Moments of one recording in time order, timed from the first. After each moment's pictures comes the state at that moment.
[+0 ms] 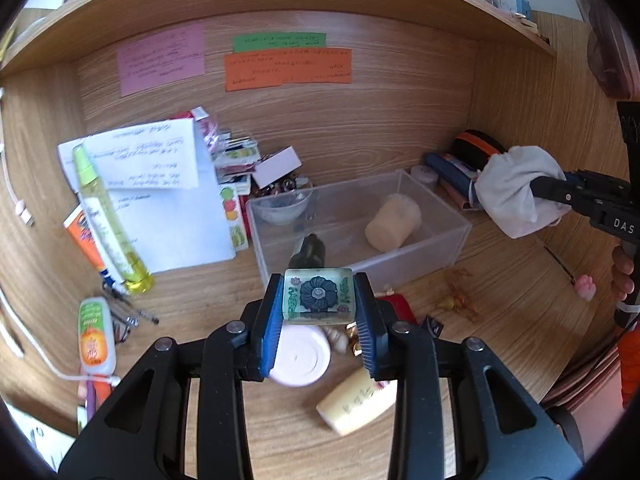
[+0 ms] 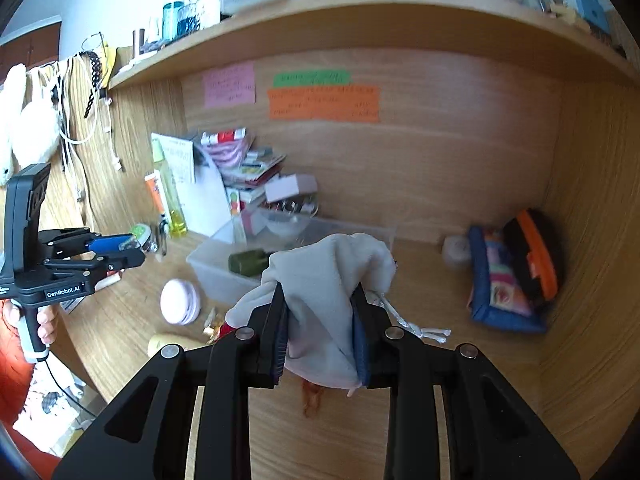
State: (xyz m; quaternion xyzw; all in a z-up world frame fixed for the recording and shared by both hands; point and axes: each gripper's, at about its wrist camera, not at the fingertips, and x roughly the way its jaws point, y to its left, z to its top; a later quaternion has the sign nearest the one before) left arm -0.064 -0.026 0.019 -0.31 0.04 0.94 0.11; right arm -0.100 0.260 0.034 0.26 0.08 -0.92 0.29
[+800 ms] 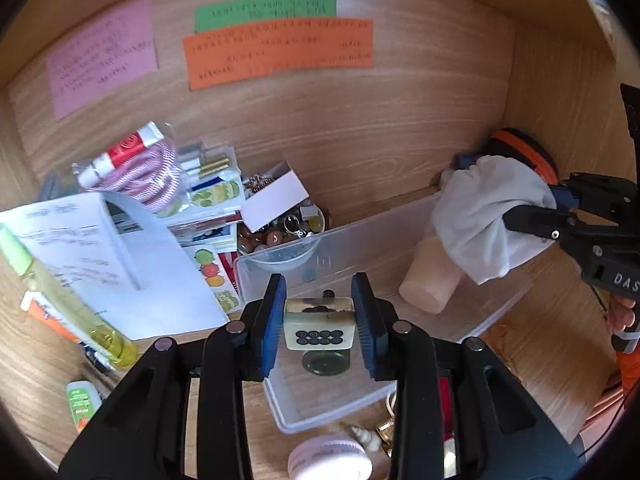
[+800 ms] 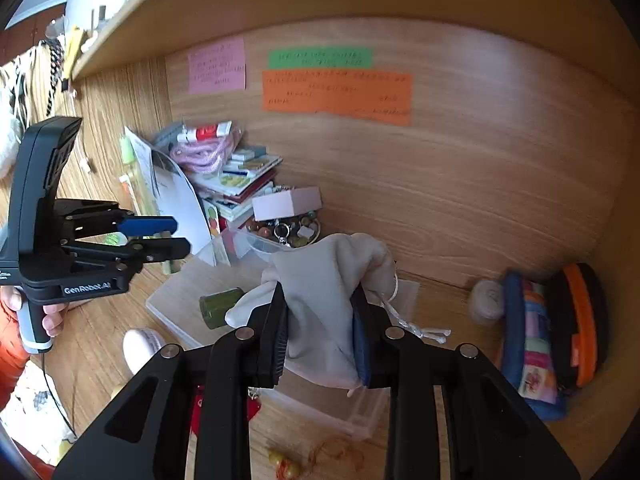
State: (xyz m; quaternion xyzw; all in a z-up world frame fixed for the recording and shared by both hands) left arm -0.197 -0.007 0.015 -0.36 0.06 0.92 0.11; right arm -0.204 0.191 0.030 0.29 0.11 -0.89 0.32
